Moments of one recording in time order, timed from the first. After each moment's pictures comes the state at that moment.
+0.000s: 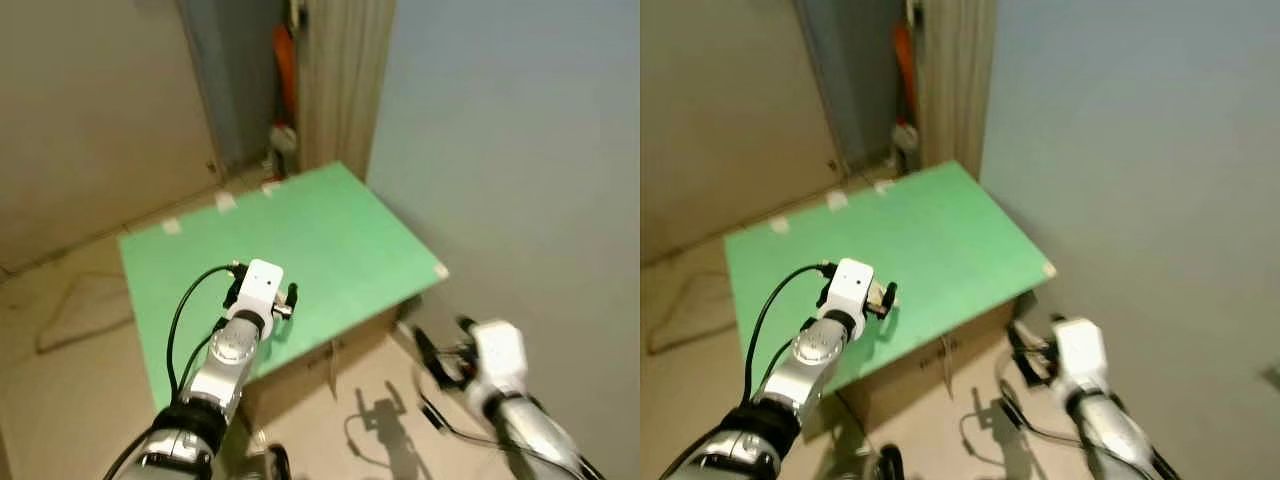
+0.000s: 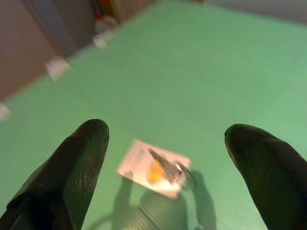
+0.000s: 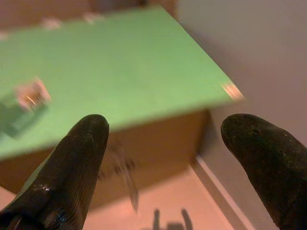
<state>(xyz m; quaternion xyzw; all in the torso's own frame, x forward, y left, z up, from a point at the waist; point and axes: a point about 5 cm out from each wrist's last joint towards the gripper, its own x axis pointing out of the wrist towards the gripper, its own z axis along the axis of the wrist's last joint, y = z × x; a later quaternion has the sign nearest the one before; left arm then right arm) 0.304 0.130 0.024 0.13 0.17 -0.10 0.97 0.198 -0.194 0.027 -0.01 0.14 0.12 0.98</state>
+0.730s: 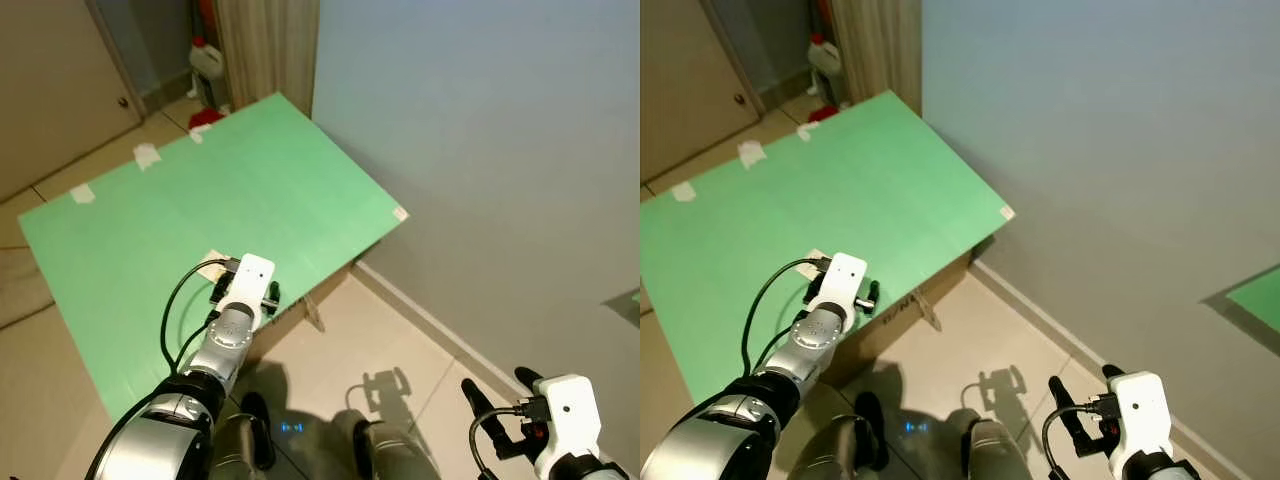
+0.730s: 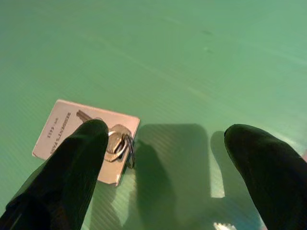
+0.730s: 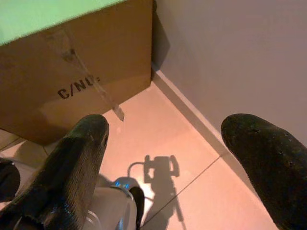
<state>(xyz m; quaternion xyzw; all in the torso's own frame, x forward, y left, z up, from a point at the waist) 0.319 0.144 0.022 0.18 0.20 -0.04 0.96 0.131 -0.226 0.055 -0.03 0.21 0.10 0.97</state>
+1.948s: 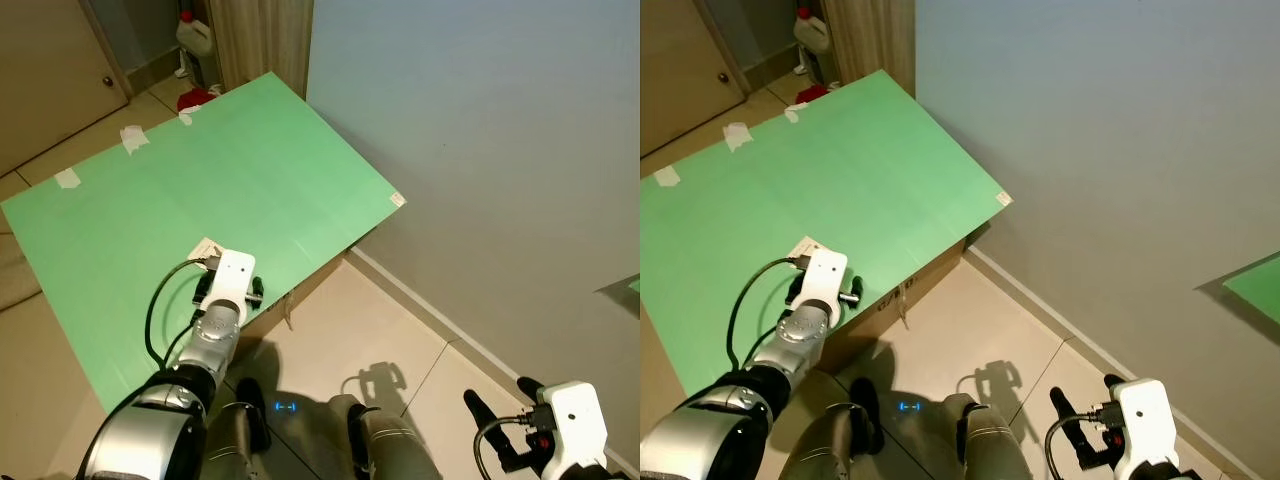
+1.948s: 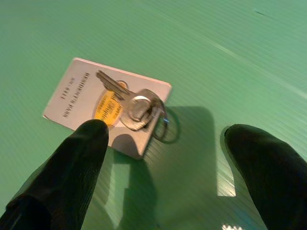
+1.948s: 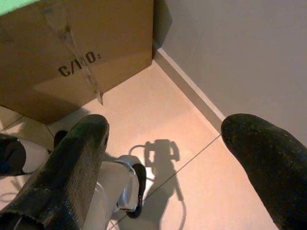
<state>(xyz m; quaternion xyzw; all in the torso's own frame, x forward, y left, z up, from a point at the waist) 0.324 0.168 0.027 0.15 0.21 0.01 0.97 0.119 -0.226 0.059 -0.03 0.23 0.11 0.97</state>
